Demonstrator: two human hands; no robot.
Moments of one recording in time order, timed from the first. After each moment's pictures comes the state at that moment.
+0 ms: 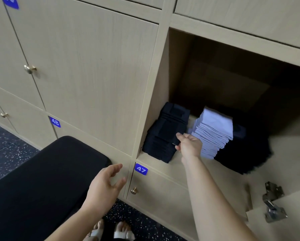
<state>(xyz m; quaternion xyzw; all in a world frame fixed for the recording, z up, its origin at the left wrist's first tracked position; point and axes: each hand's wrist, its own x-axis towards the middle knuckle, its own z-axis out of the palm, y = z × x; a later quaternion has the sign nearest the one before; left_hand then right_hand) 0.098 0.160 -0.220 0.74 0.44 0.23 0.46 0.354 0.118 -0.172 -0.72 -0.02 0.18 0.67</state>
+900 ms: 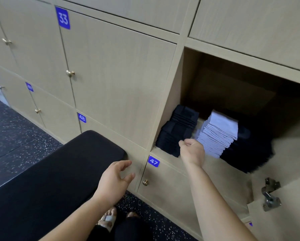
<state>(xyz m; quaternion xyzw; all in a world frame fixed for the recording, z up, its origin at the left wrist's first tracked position) 0.056 0.138 -0.193 0.76 0.44 0.22 0.43 0.284 0.083 -0.144 -0.89 -0.15 0.09 0.42</state>
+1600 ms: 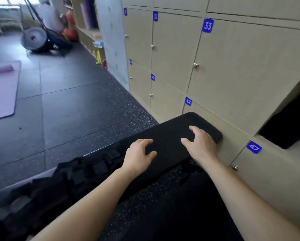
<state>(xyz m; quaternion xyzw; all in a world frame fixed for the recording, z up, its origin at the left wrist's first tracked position) -0.257 0.071 -0.182 0.73 0.58 0.25 0.26 -0.052 0.055 -0.138 -0.77 -0.57 0.13 0.24</state>
